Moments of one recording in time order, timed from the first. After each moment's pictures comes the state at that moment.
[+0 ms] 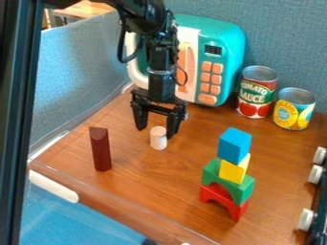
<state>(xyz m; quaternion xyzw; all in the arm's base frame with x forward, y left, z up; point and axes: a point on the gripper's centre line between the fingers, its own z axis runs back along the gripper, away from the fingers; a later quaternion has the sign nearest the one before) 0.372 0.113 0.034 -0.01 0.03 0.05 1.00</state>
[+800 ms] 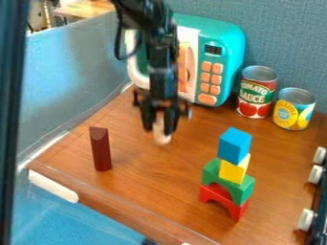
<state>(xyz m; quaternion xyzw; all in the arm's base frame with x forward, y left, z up) 0.364 0.102 0.065 -0.02 0.00 0.04 1.00</state>
